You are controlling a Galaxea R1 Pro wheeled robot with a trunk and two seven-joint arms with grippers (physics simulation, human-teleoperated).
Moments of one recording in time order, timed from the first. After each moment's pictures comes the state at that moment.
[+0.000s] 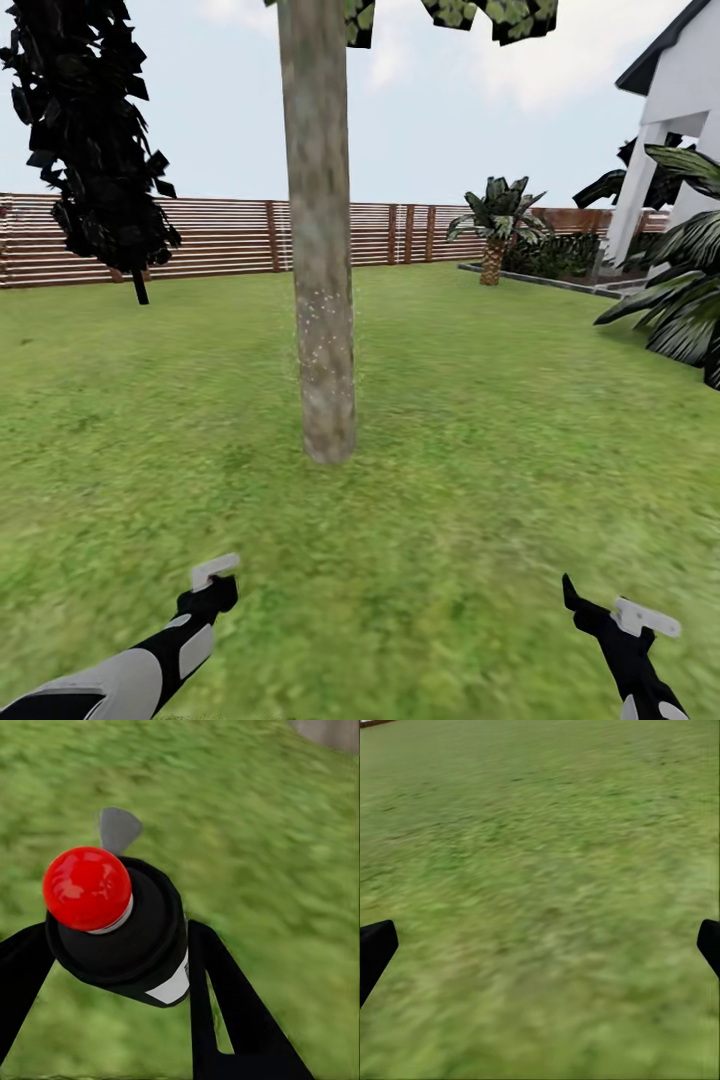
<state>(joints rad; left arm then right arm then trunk) -0.71 0.05 -0.01 -0.02 0.30 -0.29 0.07 -0.45 -0.05 -1.11 -0.58 0.41 -0.47 0.46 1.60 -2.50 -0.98</state>
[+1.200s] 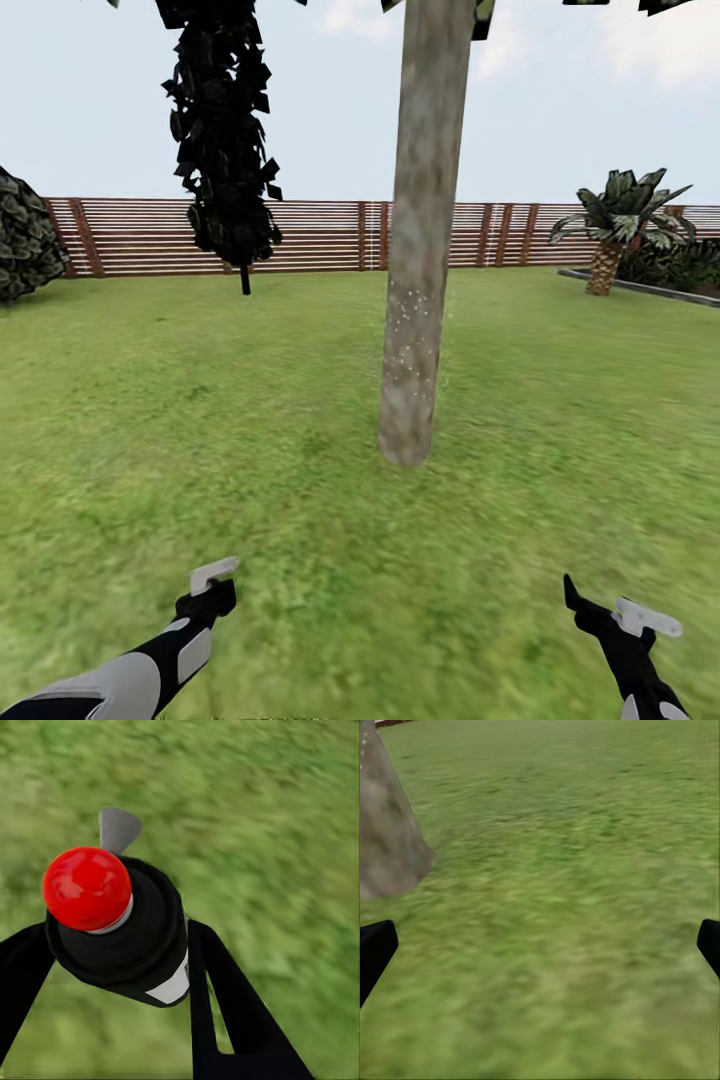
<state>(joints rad) -0.70 0.06 -0.01 -0.02 0.30 -0.29 0.07 -0.45 -0.05 -1.11 -0.58 0.40 -0.47 0.46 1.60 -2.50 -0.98</state>
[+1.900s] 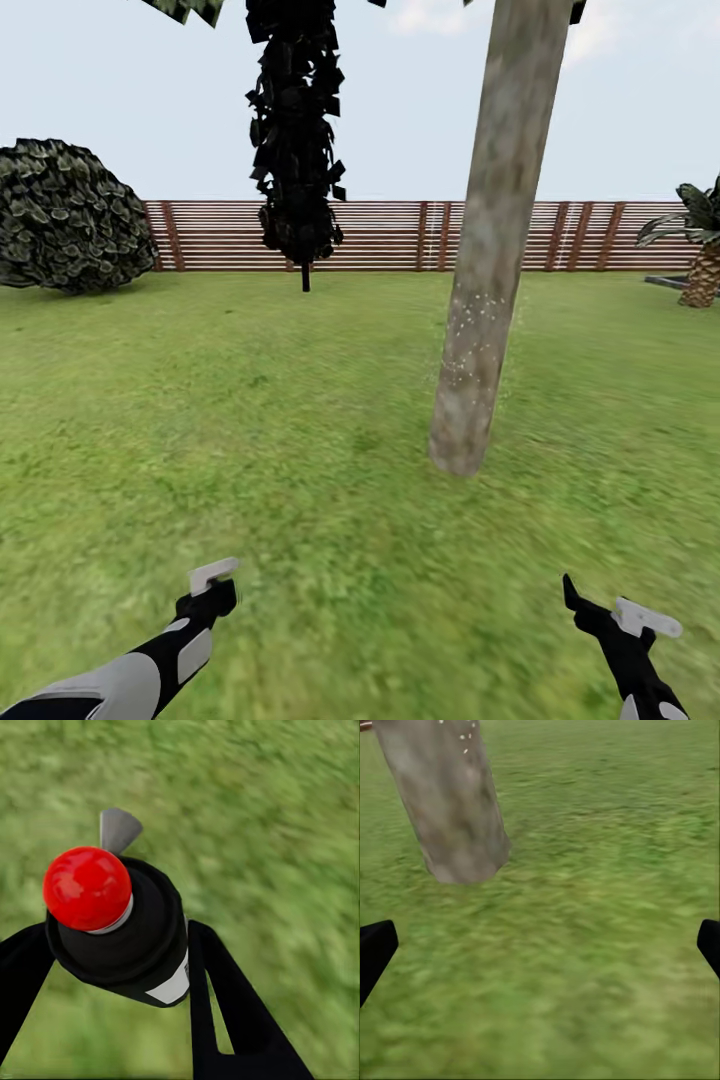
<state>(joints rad) -0.70 0.06 -0.01 -0.02 0.30 -0.29 0.07 -0.45 -0.05 -1.11 -0.58 0.41 -0.47 0.46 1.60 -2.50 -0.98</state>
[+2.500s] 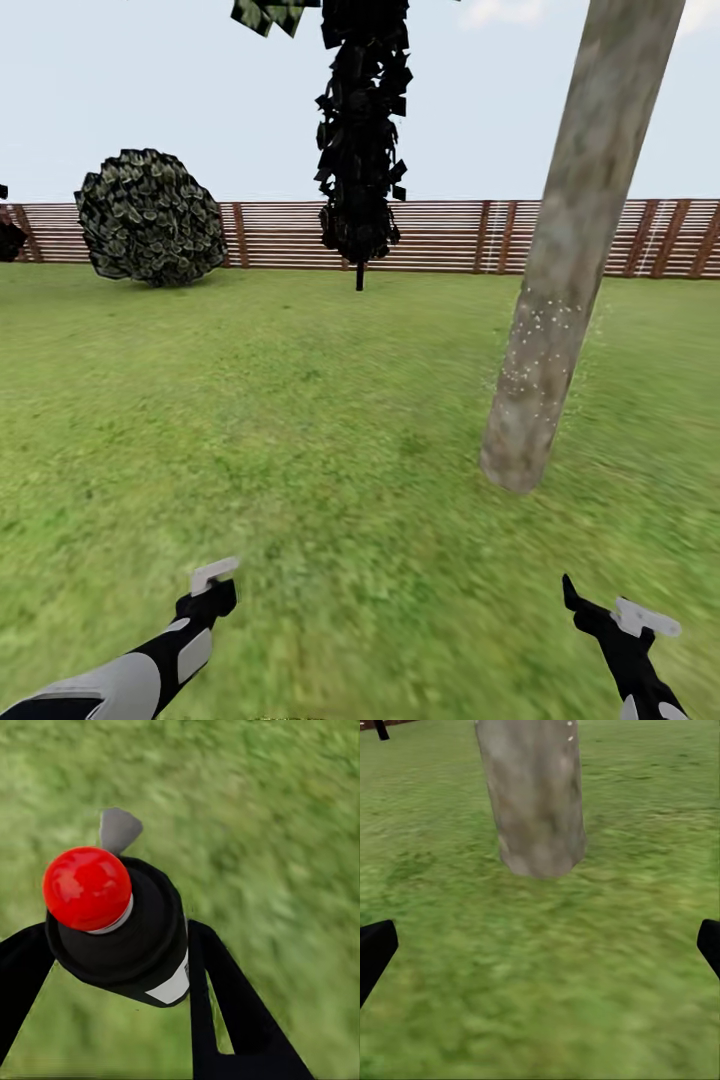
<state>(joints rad) -0.70 0.06 -0.01 -0.02 0.30 -0.29 0.07 -0.45 -0.05 -1.11 -0.58 0.41 -0.47 0.46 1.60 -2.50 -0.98</state>
